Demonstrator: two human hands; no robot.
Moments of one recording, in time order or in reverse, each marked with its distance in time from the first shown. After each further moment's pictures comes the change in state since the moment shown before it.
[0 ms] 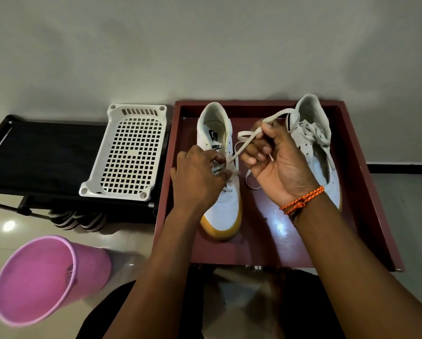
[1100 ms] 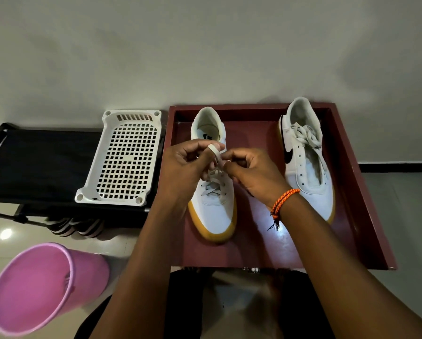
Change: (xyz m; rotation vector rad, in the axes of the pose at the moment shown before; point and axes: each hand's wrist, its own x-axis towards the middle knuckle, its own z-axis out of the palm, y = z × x) left_hand 0.007 0.005 -0.030 -0.848 -0.082 -0.028; right_hand 0.005 0.025 -0.017 -0.909 -0.008 -0.025
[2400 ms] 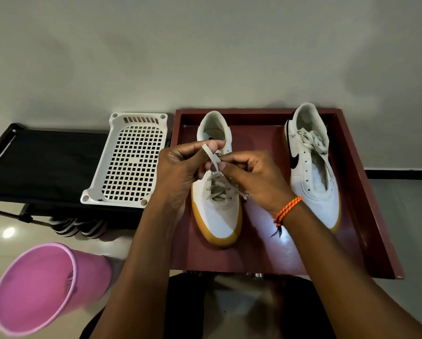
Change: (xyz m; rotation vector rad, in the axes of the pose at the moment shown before) left_hand -0.001 0.008 -0.011 -0.230 0.012 -0.115; right_hand -0.009 -0.023 0.008 0.037 -0.061 -0.087
